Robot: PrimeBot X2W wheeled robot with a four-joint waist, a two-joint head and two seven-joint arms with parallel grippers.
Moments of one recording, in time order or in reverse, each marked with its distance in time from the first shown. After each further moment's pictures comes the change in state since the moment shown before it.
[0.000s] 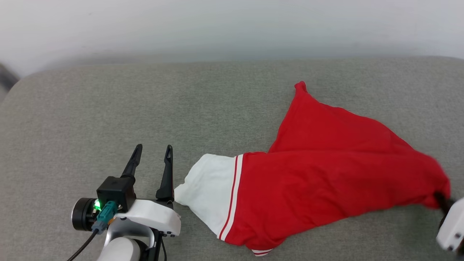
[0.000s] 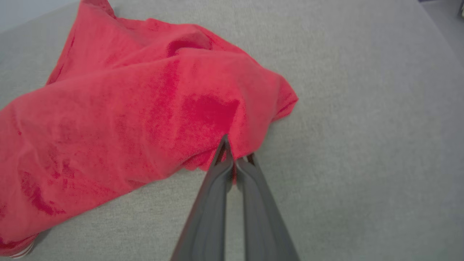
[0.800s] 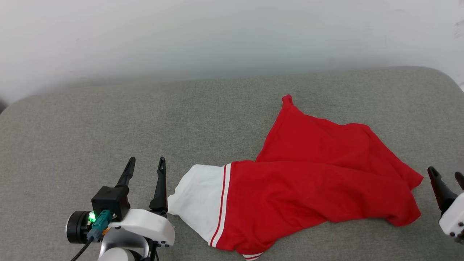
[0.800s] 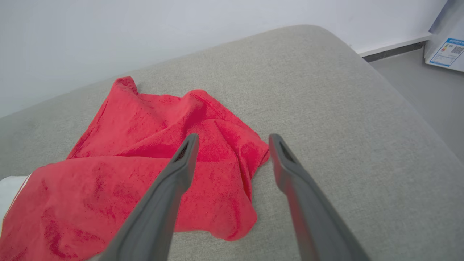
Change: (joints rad) left arm 0.050 0.025 0.006 -0.004 -0.022 0.026 0.015; right arm 0.004 0.007 0.013 0.092 0.044 0.000 -0.301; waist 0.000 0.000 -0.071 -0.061
